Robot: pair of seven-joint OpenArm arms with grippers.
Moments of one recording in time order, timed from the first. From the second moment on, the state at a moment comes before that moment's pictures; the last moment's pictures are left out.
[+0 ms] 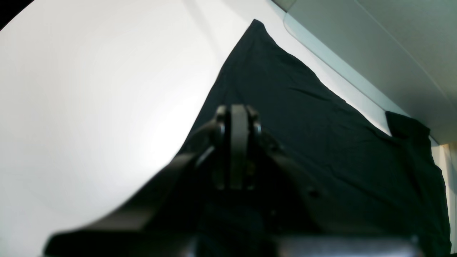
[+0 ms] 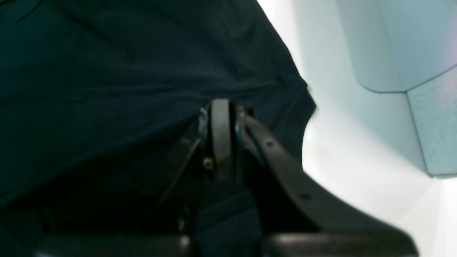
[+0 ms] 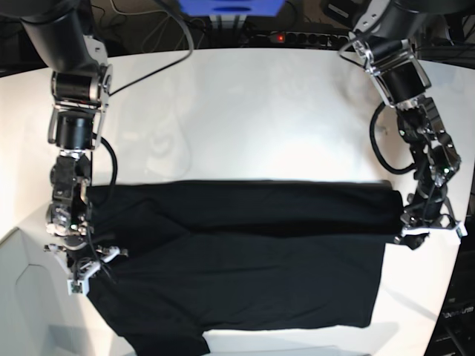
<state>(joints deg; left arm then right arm) -13.9 -15.9 -28.3 80.7 -34.6 -3.0 37.3 27.9 10.9 8.8 61.4 -0.1 10.1 -31.7</state>
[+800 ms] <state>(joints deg) -12.4 -16.0 -28.3 79.1 -35.0 -3.1 37.2 25.8 11.4 9.0 67.0 -0.2 10.1 -32.1</state>
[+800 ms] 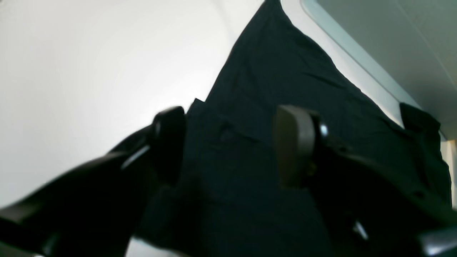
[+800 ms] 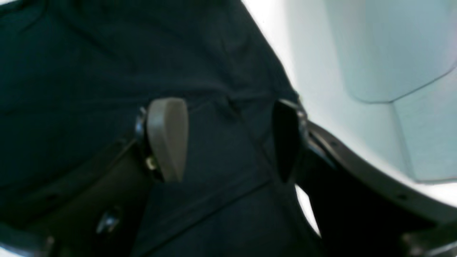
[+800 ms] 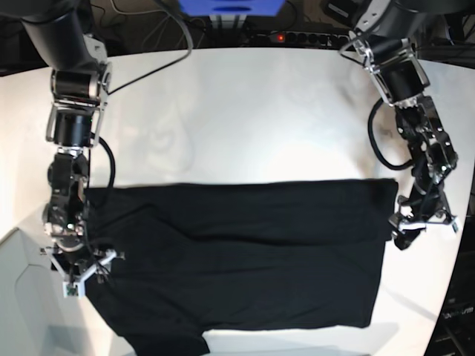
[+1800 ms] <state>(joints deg) -7.5 -14.8 -27.9 64.5 -35.1 -4.1 29.5 8.1 13.7 24.9 78.1 -0.2 15.6 -32.1</state>
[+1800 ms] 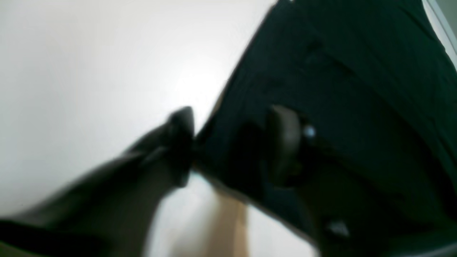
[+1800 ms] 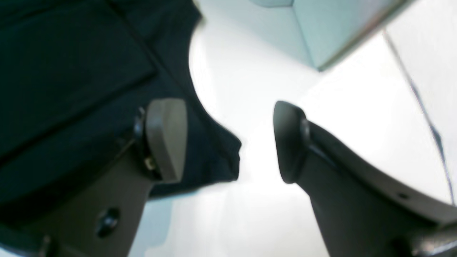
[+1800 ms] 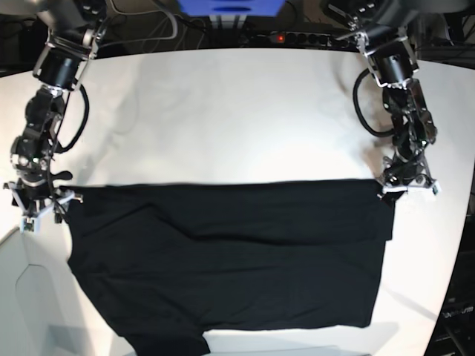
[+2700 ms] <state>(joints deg) -7.0 -15.2 -25.7 64.6 -35.3 -3.9 29.7 8.8 14.7 25.0 64.3 1.3 16.8 -28.6</state>
